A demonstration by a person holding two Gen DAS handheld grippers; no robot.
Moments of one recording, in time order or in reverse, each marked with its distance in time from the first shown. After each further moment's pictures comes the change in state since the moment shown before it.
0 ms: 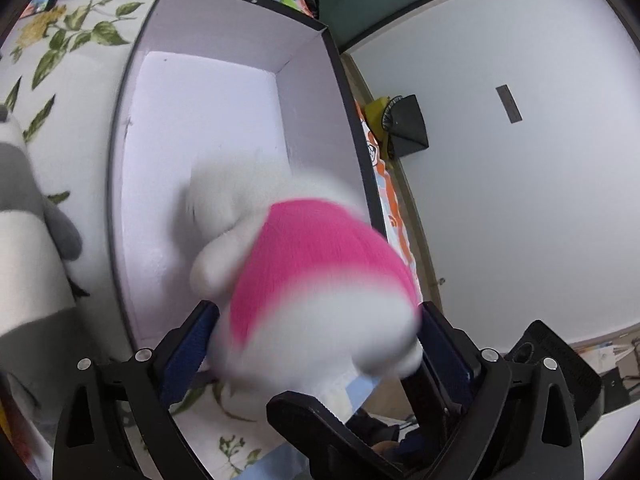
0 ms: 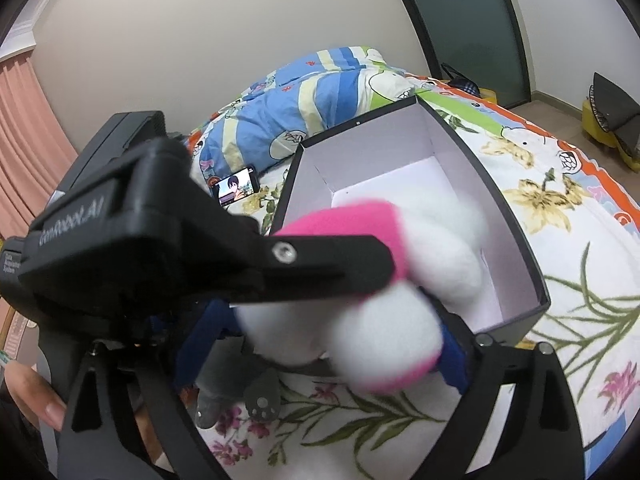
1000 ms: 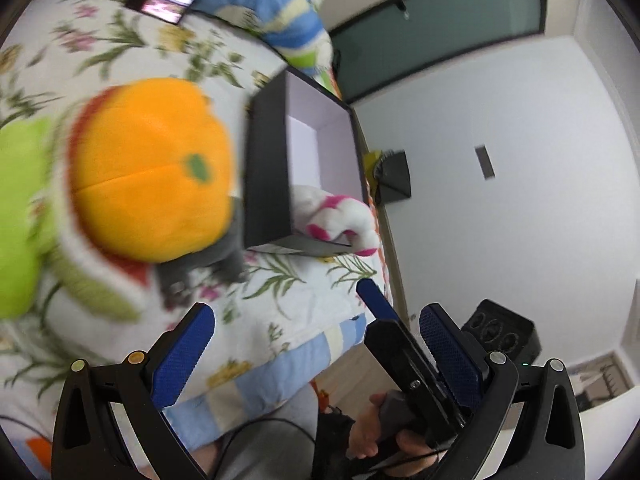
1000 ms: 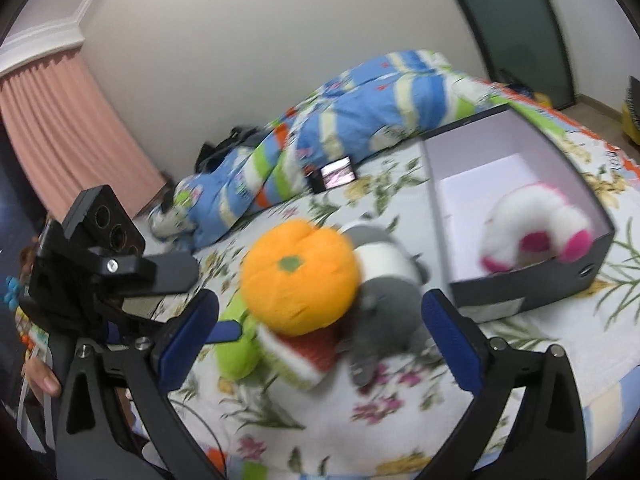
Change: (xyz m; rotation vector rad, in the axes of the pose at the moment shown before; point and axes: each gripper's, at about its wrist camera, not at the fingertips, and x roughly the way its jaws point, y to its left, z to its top) left arm -0.219 0.074 -0.129 -0.138 -0.208 -0.078; right arm -0.056 0.144 -0.043 -0.031 0.008 0.207
